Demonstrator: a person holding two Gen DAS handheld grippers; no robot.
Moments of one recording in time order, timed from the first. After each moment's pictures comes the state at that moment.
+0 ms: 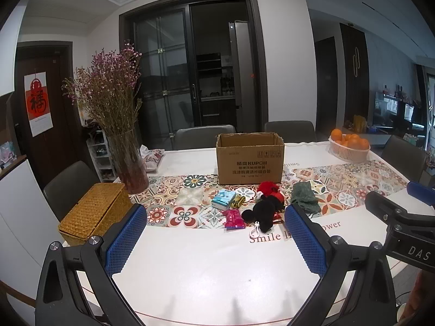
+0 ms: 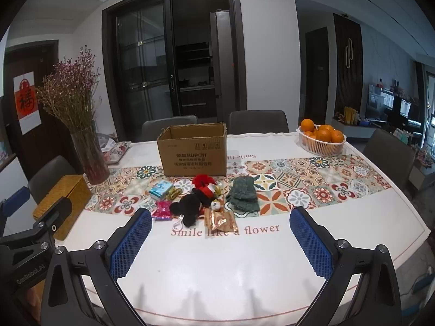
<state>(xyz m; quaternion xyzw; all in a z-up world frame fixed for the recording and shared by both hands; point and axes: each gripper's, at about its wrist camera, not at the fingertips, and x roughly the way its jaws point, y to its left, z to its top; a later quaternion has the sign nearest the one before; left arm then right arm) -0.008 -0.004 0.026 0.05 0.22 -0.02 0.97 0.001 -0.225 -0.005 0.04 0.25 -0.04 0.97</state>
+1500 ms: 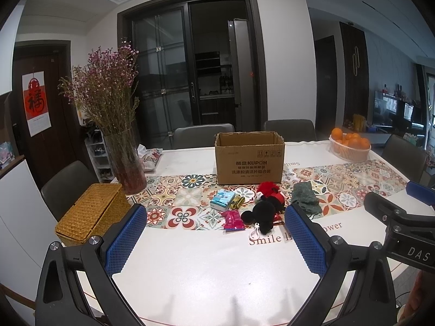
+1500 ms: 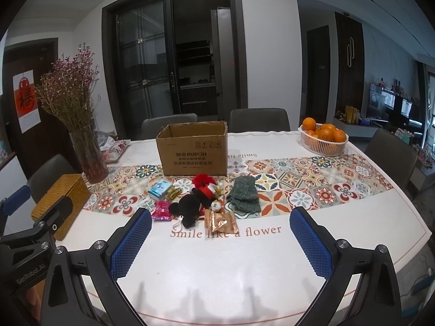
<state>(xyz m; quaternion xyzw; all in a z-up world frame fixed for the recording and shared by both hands) 0.004 -0.006 0.014 0.05 0.22 -0.02 0.97 0.013 -0.224 -0.007 0.04 0.26 -0.04 0.96</state>
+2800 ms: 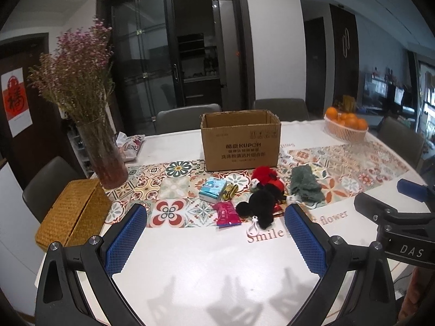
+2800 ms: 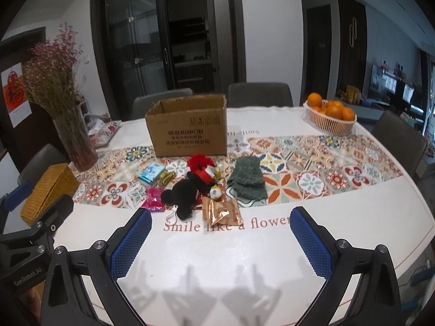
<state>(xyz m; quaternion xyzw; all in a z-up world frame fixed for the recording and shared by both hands) 0.074 -0.011 -0.023 0.07 0.28 -0.06 0.96 0.084 -0.225 -0.045 0.05 0.33 -0.05 0.94</state>
